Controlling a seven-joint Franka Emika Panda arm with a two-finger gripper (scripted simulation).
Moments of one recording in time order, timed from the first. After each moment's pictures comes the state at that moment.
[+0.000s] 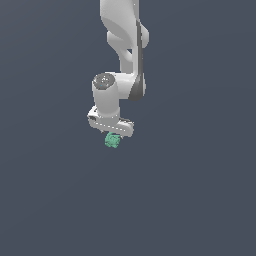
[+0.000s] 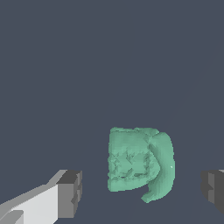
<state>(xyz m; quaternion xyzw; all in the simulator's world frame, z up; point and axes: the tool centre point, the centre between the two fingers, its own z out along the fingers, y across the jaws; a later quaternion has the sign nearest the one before) -0.064 -0.075 0.098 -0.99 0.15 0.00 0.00</state>
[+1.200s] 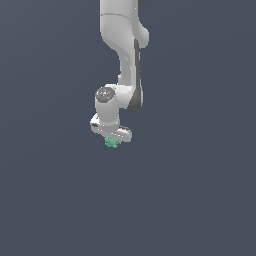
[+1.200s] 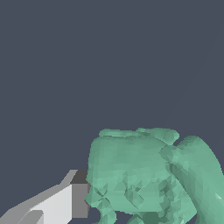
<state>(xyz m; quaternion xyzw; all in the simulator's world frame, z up) -0.073 -0.081 0.041 -0.99 0.17 0.00 0.00</state>
